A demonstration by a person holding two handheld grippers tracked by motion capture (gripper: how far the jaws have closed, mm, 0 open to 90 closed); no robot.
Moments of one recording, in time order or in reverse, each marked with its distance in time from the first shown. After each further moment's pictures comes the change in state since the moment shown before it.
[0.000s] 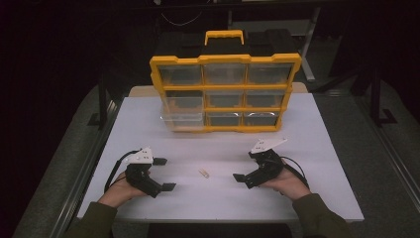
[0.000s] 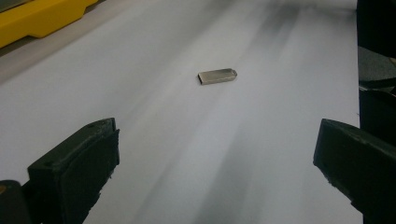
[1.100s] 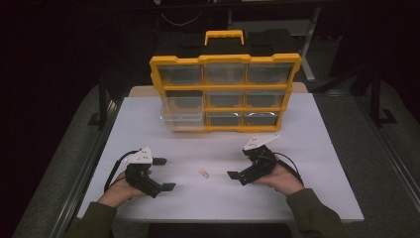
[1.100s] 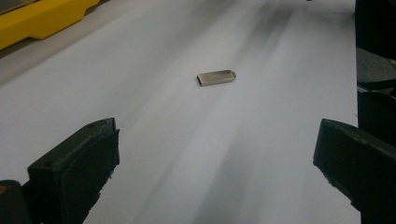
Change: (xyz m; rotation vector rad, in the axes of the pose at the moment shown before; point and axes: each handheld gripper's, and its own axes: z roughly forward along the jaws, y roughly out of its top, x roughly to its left) left arm 0.000 0.000 -0.001 -0.004 -0.002 0.002; right arm 0.003 0.015 0.011 0.010 0.017 -0.018
